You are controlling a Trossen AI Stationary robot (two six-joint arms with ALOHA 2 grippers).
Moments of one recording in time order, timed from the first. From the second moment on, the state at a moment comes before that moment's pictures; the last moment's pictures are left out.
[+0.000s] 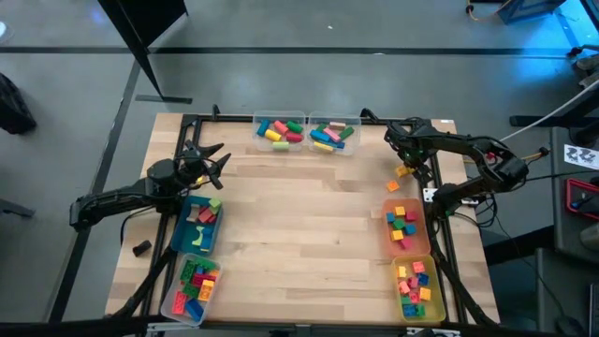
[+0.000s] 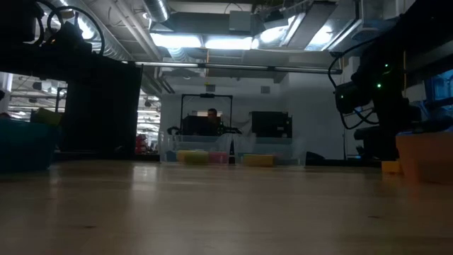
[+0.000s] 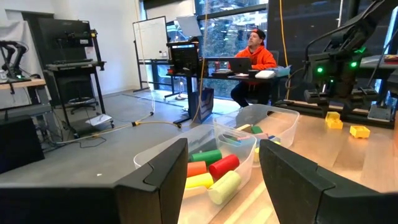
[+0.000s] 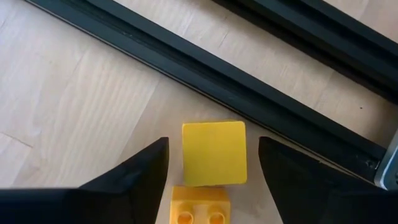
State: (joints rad) left arm 0.29 0.02 0.01 0.06 -0.43 0.08; right arm -0.90 1.41 0.67 -0.90 0.30 1.77
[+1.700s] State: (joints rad) left arm 0.29 0.02 0.01 0.06 -0.43 0.08; right arm -0.90 0.94 0.67 -1.02 -0.17 1.72
